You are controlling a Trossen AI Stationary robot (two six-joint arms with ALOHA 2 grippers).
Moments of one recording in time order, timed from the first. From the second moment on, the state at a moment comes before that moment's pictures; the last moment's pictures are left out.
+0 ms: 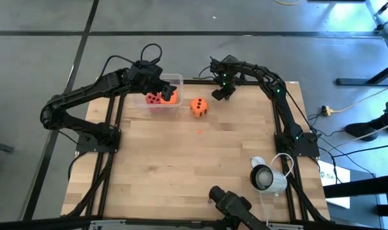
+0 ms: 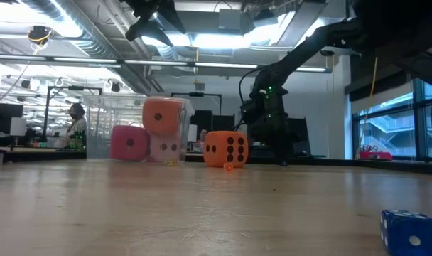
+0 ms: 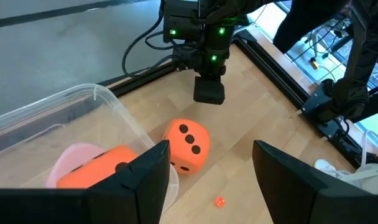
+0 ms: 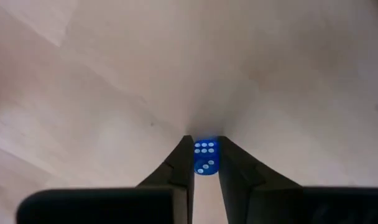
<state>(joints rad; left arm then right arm) 0.48 1.18 1.30 -0.65 -0.09 -0.53 -0.75 2.35 1.88 -1.31 -0.12 0.07</state>
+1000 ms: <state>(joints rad) 0.48 1.10 1.30 -0.66 -0.09 -0.51 -0.63 2.03 1.80 -1.33 -0.33 0.02</state>
